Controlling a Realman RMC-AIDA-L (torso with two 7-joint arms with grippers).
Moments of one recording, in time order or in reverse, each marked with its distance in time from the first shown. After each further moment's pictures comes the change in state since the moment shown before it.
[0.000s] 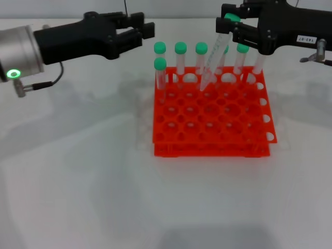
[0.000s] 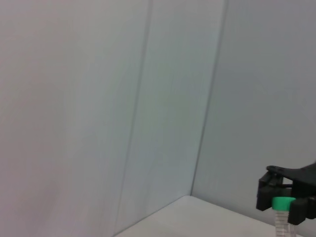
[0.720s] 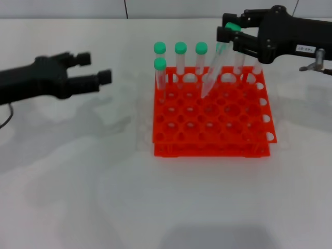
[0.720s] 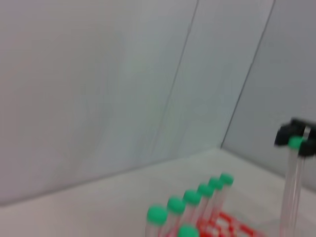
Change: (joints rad) left arm 0.222 0.023 -0.004 0.205 0.102 0.061 -0.176; right arm -0.024 0.010 -0.016 0.005 0.001 0.015 -0.009
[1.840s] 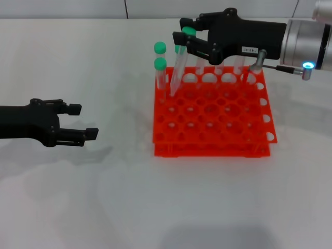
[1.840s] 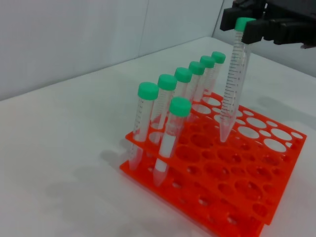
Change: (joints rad) left arm -0.031 0.043 -0.001 -0.009 0.277 0.078 0.043; right arm 0.036 0.005 -0.385 0.002 0.226 0.344 -0.065
